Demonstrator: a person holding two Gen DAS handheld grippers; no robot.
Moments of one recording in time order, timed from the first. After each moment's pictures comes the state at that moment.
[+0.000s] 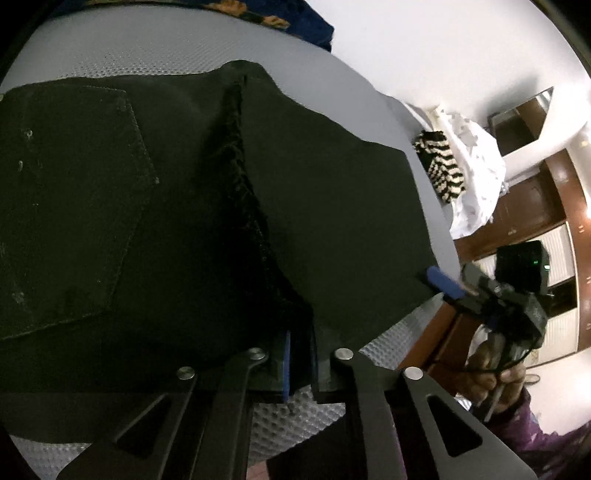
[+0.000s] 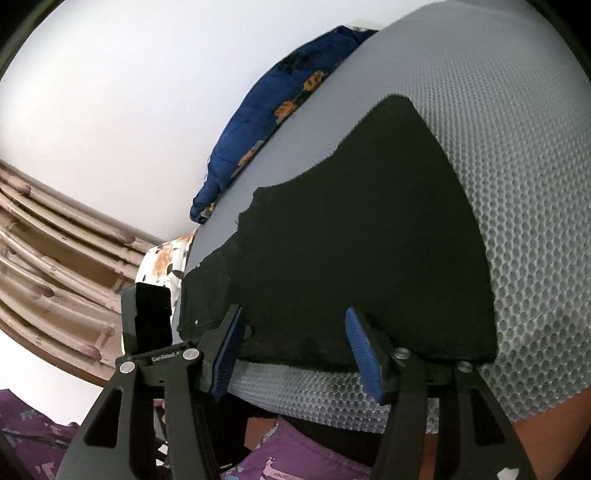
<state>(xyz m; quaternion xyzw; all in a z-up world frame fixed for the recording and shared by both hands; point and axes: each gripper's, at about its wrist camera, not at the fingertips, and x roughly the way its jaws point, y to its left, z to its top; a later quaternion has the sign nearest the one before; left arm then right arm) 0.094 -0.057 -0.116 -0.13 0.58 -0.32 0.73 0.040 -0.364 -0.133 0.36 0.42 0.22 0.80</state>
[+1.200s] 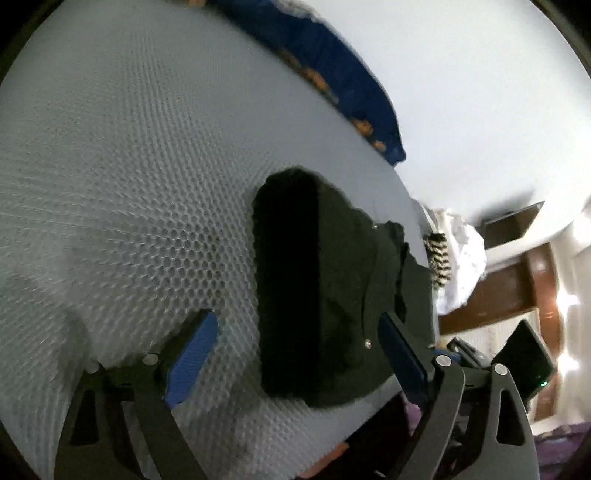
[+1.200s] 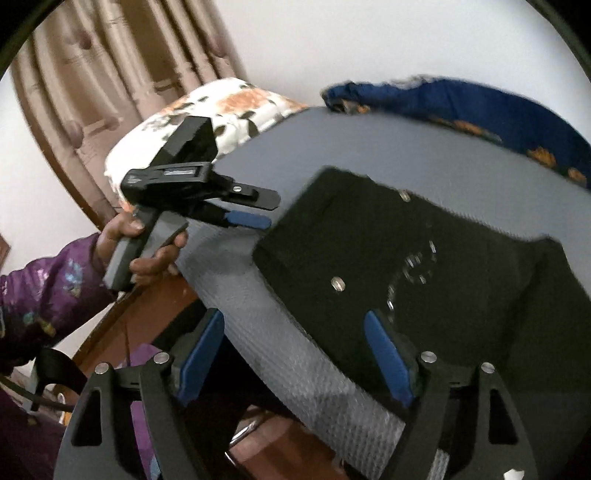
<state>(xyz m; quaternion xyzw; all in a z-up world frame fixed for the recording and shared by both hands) 0.155 0.262 -0.116 -0.31 0.52 -0.30 0.74 0.064 -0.033 -0.073 -0.03 0.43 0.38 0.82</state>
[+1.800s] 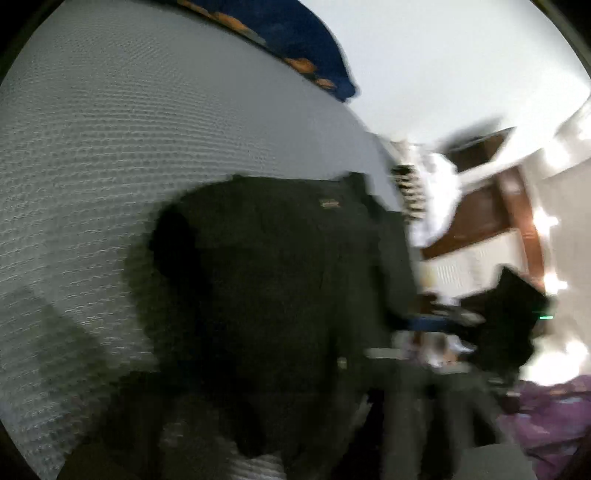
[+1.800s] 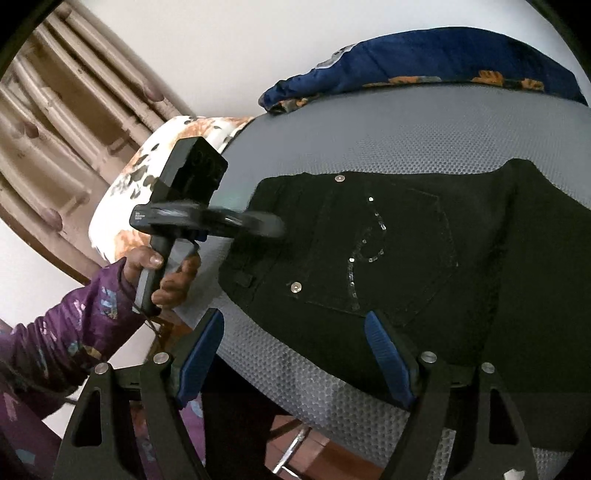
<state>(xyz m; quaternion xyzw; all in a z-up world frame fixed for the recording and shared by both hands) 0.193 0.208 -0.102 -0.20 0.56 -0.40 0.70 0.092 -0.063 -0.083 0.11 0.48 0.33 0.81</state>
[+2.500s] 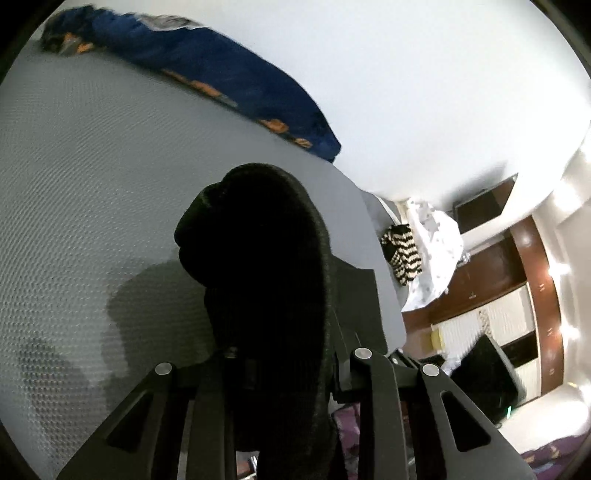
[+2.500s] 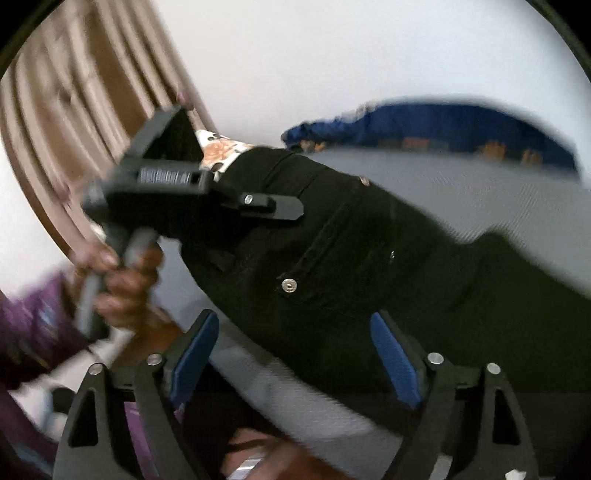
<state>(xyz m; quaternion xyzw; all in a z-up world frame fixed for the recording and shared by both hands) 0.156 0.138 -0.006 -0.26 0.50 -0.33 0.76 0.055 -0.078 -0.047 0.01 0.36 0.33 0.87</state>
